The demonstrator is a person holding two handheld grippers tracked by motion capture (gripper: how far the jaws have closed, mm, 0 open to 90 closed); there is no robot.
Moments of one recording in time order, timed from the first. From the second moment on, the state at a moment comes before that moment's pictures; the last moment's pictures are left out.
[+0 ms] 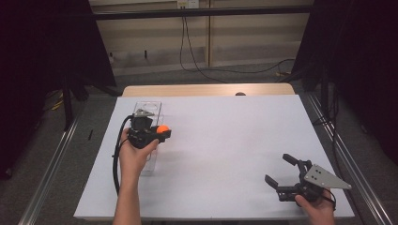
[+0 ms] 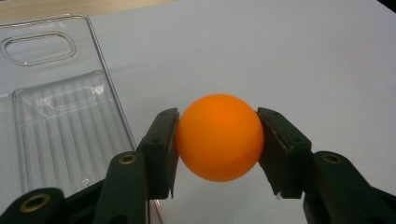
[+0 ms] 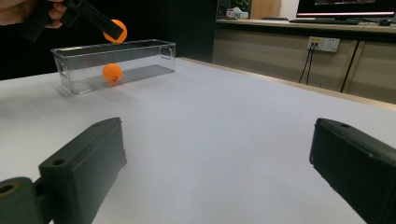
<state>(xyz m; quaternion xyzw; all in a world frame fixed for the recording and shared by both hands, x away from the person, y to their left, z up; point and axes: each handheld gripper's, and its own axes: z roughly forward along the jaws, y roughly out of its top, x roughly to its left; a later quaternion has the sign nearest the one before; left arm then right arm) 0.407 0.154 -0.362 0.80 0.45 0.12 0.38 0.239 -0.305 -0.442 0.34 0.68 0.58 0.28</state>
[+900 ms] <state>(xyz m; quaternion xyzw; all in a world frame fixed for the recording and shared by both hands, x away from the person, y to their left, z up) 0.408 0.160 -0.362 0.79 0.46 0.13 0.38 0.239 -0.305 -0.442 0.34 0.68 0.58 0.27</state>
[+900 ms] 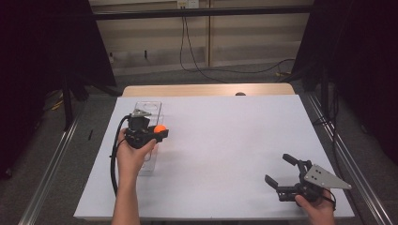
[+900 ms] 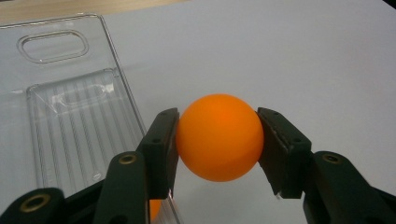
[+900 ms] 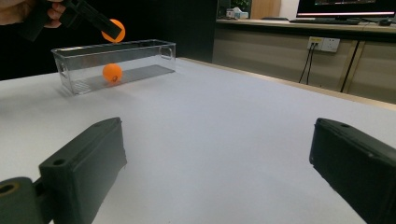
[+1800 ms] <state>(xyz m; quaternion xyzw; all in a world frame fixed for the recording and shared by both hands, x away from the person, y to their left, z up) 0.408 0.167 -0.362 0.79 0.46 0.13 0.38 0.239 -0.305 -0.442 0.34 0.68 0.58 0.27</state>
